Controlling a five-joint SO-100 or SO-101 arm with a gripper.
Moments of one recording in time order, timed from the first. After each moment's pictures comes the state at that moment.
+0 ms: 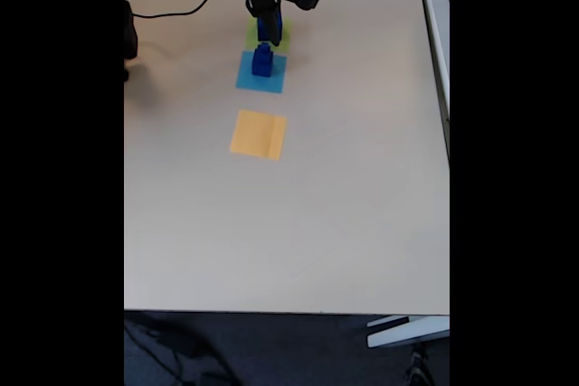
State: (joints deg) arm -2.7 86.7 86.0 68.2 90.5
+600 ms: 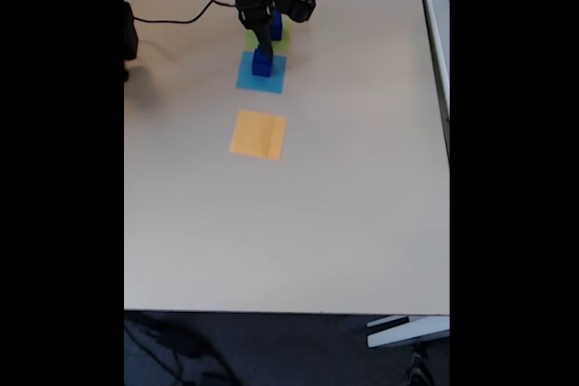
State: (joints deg) arm 0.4 89.9 92.8 65.2 87.5
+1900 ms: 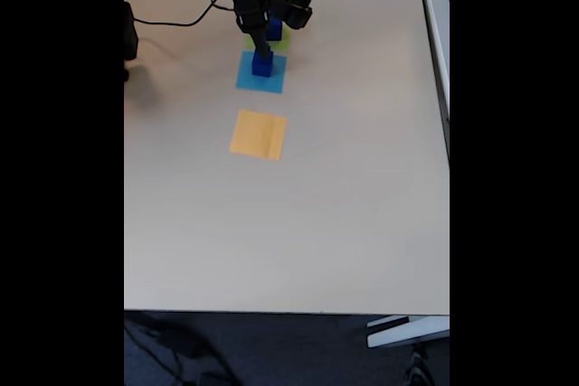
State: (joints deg) arm 0.4 88.7 94.7 65.3 88.3
